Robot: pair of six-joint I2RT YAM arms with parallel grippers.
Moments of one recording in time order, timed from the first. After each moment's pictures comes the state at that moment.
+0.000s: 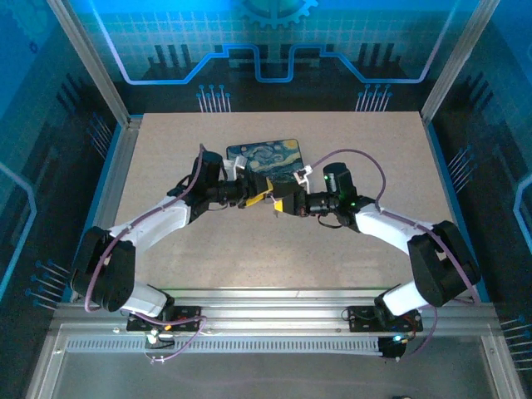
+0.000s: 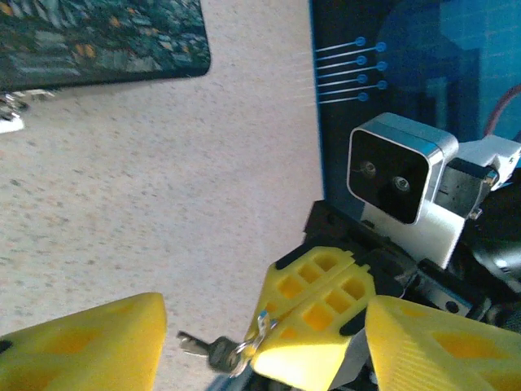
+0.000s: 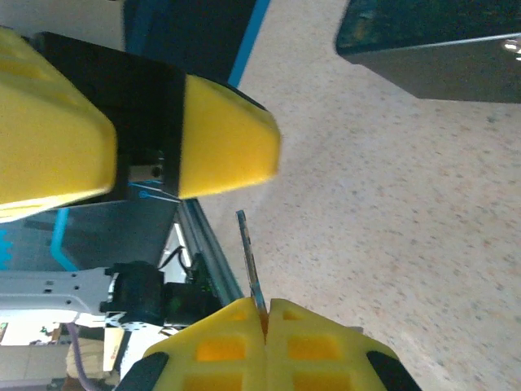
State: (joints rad) left arm -0.39 1.45 0.91 -0.03 0.70 -0.92; right arm 0.45 1.47 0.78 0.11 -0.84 0.64
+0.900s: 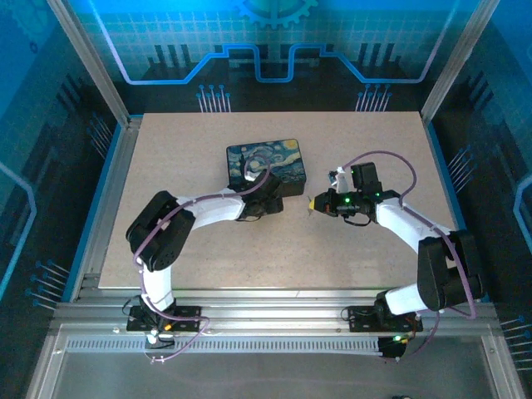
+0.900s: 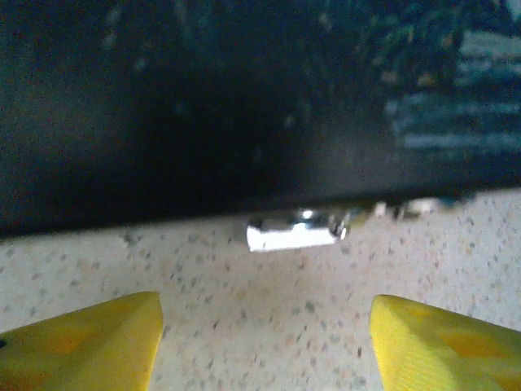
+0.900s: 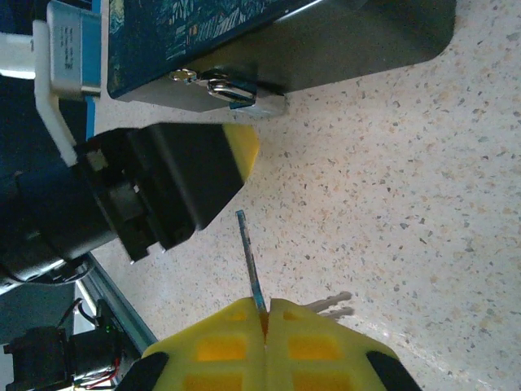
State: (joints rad) left arm -0.68 1.90 1.18 -0.31 -0.20 -0.82; right arm 0.21 1.43 0.80 -0.30 -0.70 0.47
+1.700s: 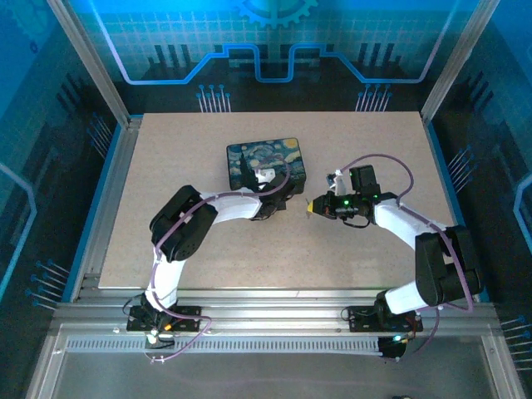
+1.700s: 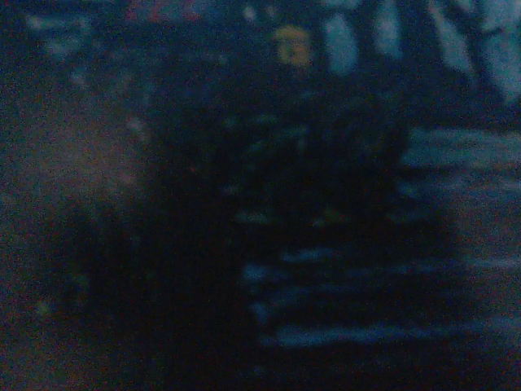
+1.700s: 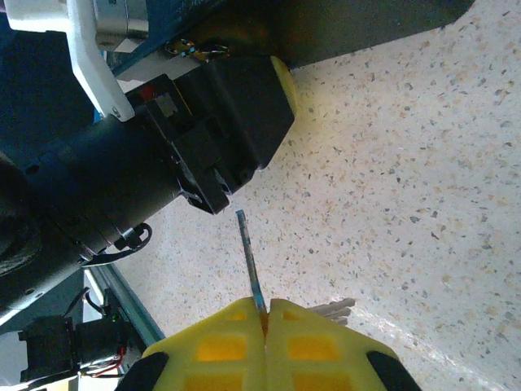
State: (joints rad) left arm -0.72 2.06 1.32 -0.32 -0.44 -0.82; right arm 0.21 1.46 0.77 -0.25 -0.74 0.47
